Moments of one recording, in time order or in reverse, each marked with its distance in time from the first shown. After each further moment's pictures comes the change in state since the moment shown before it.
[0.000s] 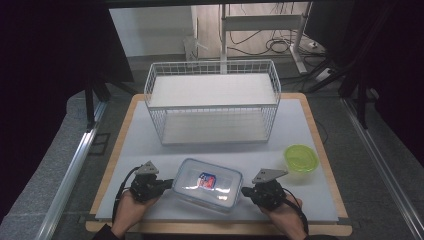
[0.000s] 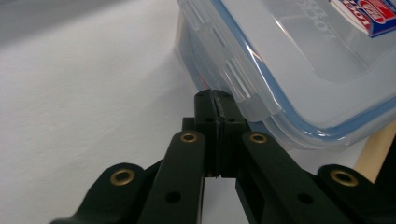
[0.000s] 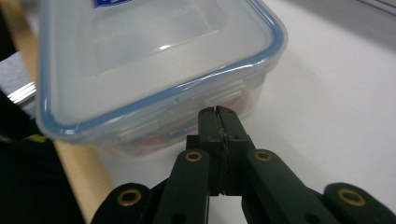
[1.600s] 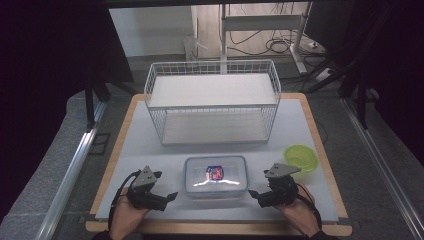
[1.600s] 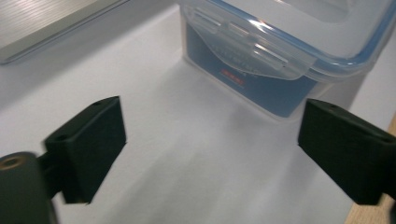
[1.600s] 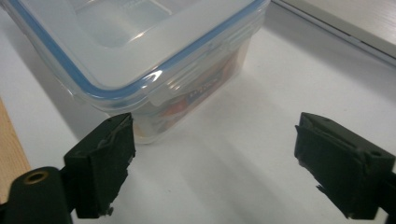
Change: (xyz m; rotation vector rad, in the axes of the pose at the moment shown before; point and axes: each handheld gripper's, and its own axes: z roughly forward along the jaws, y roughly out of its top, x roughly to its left) left arm -0.007 -0.013 -0.010 -0.080 0.084 0.194; right arm -0.034 -0.011 -0.013 -0.036 -0.107 -0.055
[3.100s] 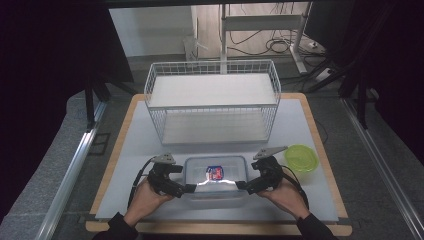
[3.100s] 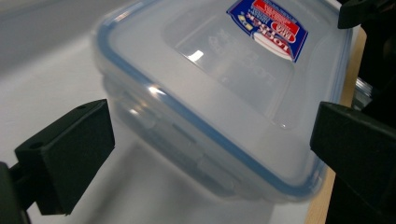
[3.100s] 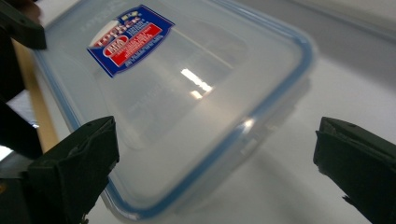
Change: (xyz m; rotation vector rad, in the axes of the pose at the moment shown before) left arm 0.008 0.050 0.048 0.057 -0.295 -0.173; right arm -0.010 0.044 0.028 0.052 0.208 0.160
